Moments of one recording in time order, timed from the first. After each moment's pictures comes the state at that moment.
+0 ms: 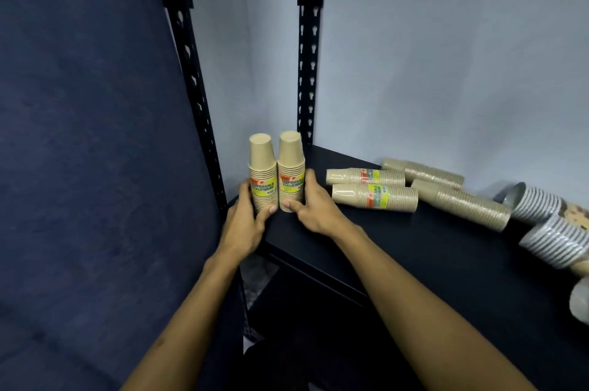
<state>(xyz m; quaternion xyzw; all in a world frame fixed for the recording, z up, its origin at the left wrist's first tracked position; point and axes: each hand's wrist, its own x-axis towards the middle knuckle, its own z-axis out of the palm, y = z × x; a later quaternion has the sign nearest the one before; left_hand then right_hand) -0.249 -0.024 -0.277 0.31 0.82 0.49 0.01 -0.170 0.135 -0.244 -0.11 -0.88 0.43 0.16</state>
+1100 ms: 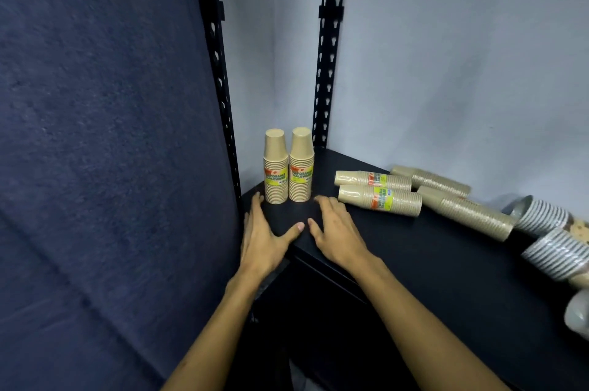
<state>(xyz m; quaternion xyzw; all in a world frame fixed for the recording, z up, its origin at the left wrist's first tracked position) -0.193 -0.026 -0.299 0.20 0.82 0.53 -0.01 -0.115 0.129 -0.271 -0.13 -0.95 0.24 0.16</state>
